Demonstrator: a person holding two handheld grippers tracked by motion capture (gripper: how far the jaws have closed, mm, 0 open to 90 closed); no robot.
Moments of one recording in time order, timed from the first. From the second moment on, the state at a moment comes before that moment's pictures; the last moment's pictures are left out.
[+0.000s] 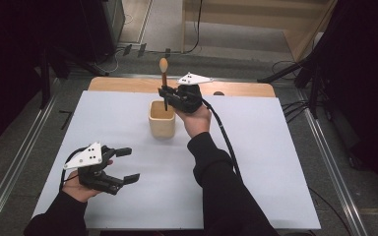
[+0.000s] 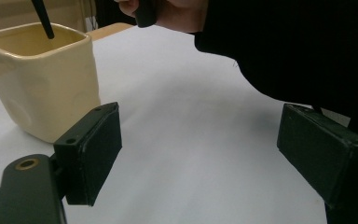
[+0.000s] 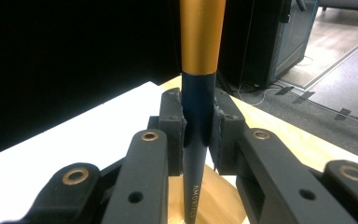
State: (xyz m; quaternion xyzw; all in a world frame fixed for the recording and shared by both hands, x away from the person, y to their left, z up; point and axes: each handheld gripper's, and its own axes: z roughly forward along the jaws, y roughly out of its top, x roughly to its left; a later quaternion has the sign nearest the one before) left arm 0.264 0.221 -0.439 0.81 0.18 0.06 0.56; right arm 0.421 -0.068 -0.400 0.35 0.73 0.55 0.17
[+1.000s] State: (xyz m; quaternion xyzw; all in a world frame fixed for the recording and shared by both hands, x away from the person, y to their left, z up) left arm 0.263 0.222 -0.439 0.81 0.18 0.06 0.56; right arm 0.421 -0.050 -0.421 0.35 0.75 0.54 0.15
